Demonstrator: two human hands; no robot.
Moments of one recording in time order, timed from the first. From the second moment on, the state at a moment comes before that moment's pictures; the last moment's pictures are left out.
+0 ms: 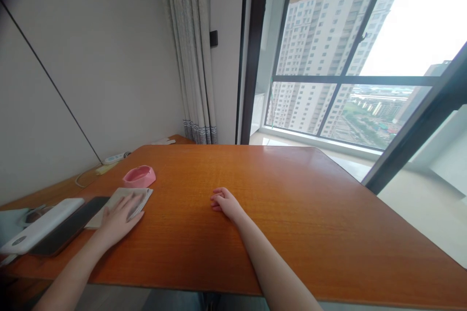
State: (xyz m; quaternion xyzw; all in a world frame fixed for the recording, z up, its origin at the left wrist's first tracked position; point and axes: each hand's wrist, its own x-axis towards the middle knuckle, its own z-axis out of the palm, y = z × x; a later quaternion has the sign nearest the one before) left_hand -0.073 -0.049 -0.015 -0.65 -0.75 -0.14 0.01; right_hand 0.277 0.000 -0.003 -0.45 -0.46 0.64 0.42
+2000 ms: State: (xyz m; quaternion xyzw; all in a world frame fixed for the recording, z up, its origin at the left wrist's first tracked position) left_hand 0.082 0.026 0.033 -0.82 -0.45 -0.27 -0.23; right_hand 0.282 0.000 -0.005 -0.49 -0.76 0.26 0.33
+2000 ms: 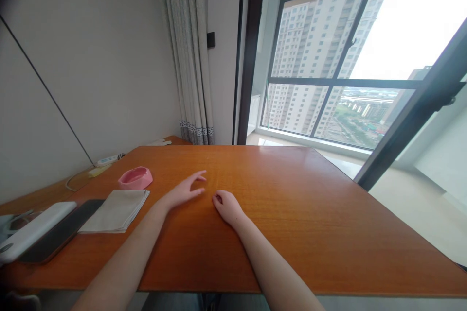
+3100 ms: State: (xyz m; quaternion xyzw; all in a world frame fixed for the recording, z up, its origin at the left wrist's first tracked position) left_hand -0.055 0.053 0.005 -0.48 -0.84 -0.23 0.09; right_hand 0.280 -0.013 0.005 -0.49 -0.79 0.24 0.27
